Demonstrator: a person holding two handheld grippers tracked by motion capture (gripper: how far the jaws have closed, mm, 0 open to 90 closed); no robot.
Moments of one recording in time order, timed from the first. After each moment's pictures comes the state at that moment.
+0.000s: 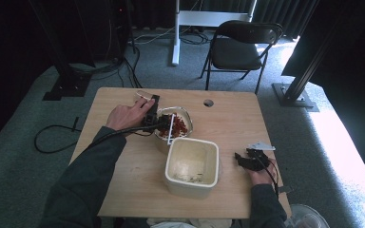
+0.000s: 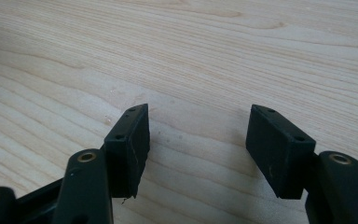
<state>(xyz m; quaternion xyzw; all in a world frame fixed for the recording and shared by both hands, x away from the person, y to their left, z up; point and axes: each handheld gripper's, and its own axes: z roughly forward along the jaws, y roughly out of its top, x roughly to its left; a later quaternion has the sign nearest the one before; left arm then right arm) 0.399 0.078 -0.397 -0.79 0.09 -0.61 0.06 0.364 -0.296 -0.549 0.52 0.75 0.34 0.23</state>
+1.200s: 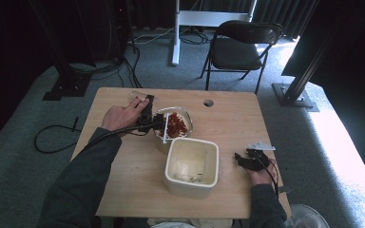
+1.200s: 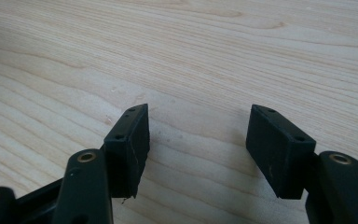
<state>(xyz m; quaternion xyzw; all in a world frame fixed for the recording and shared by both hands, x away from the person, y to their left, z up) 0.401 0.091 -0.401 -0.79 0.08 -0.60 0.06 0.364 -0.296 -0.549 0.52 0.75 0.34 0.23</state>
